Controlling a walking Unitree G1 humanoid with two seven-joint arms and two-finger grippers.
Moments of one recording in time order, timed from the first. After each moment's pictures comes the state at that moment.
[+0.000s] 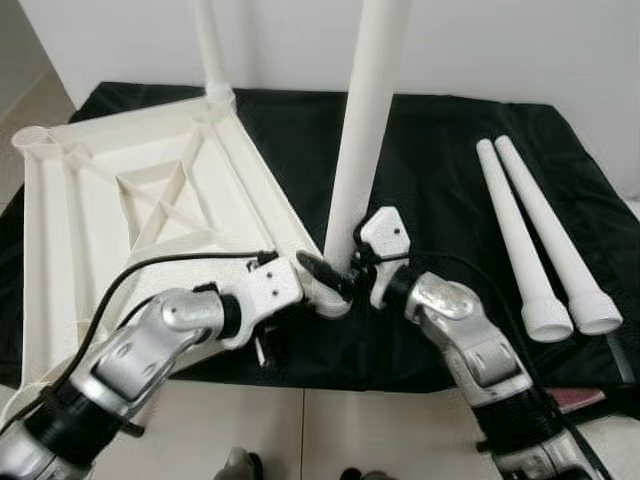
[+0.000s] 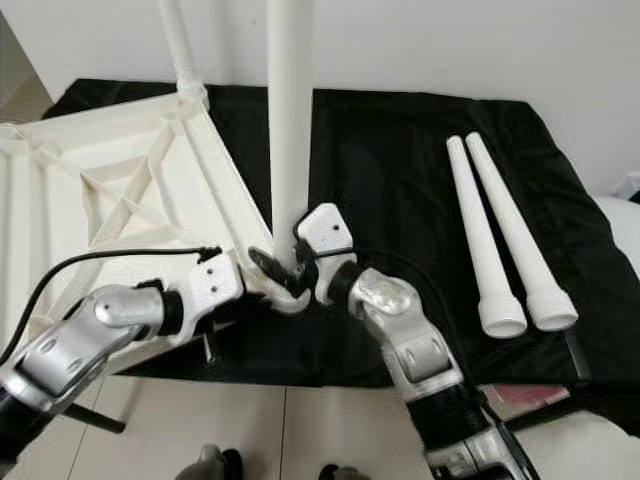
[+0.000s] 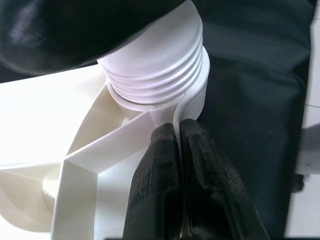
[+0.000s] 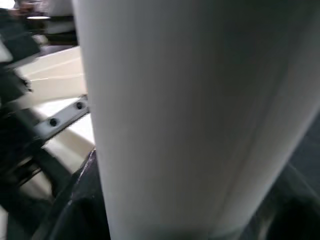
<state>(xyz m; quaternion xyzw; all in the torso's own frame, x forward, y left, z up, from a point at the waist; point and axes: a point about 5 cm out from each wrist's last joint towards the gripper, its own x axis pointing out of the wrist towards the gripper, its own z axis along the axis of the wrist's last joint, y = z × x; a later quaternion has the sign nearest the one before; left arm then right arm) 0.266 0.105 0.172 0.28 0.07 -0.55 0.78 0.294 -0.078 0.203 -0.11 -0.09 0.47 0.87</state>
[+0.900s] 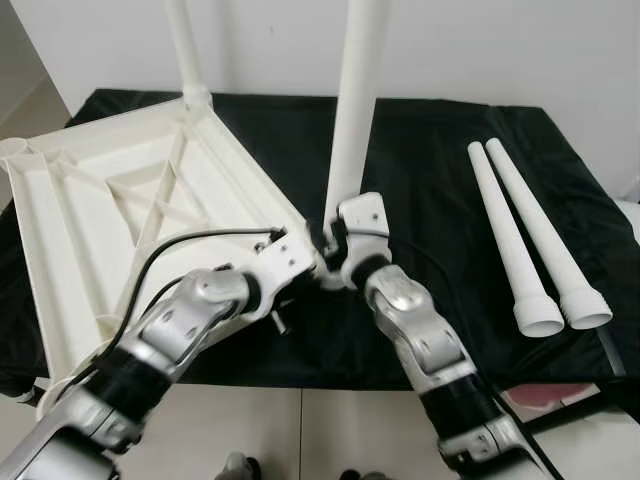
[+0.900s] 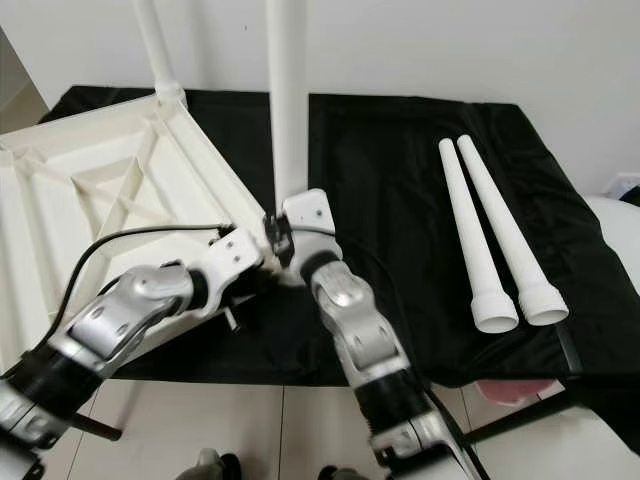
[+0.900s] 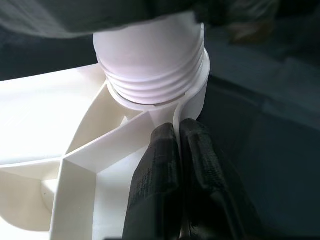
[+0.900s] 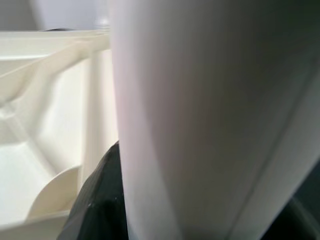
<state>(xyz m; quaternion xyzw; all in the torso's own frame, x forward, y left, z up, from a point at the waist) 0.326 0.068 0.176 0.25 0.08 -0.48 0.84 0.339 -0.056 0.195 -0.06 -0.06 0.11 0.99</state>
